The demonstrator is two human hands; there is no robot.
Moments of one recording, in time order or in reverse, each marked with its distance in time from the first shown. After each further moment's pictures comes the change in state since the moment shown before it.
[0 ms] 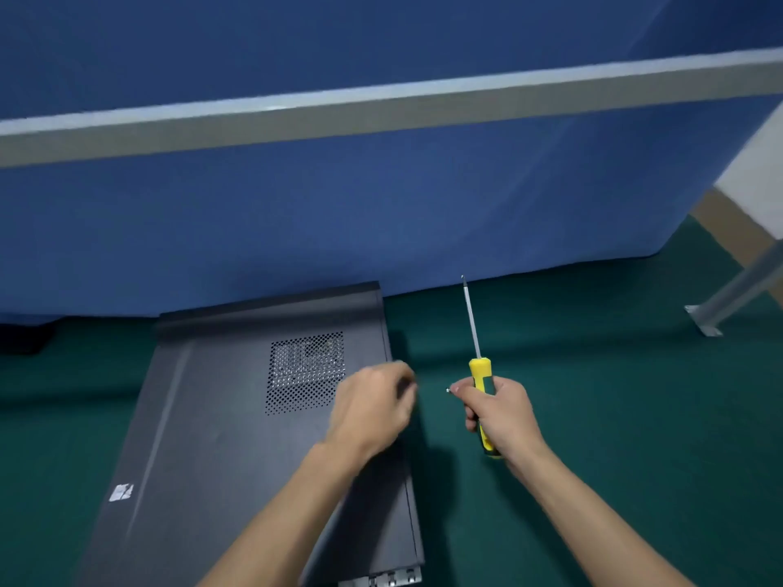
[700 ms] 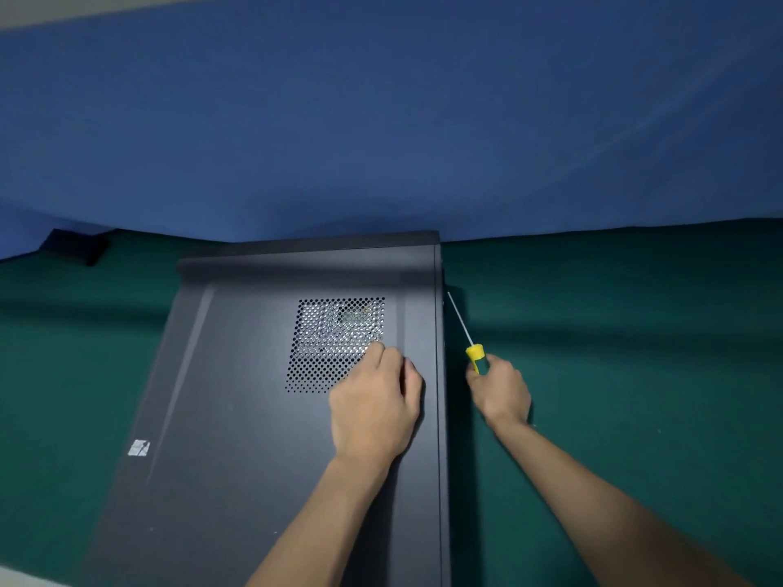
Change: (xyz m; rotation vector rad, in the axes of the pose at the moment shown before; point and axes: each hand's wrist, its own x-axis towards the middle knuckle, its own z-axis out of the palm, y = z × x) left_hand 0.008 -0.042 0.039 0.235 0.249 -0.286; right_hand 0.137 0.092 0.080 -0.753 0.025 0.024
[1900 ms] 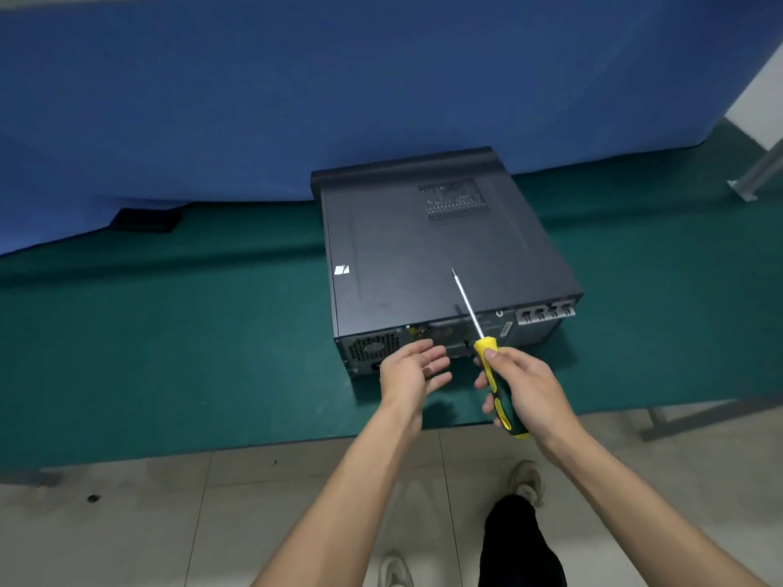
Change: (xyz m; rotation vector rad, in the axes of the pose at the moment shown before) left_hand -0.222 -0.200 -0.116 -1.537 -0.599 -0.819; right_hand -0.421 -0.054 0.092 0.785 -0.055 -0.068
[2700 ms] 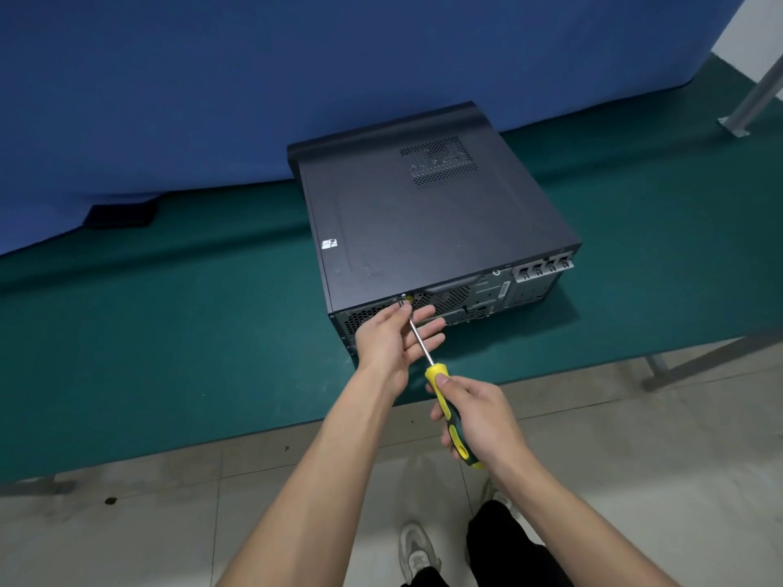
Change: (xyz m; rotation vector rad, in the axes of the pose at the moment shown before) left_hand 0.006 0.014 -0.018 -0.119 -0.045 -0.007; right_hand -0.038 0.044 0.058 0.055 -0.018 0.184
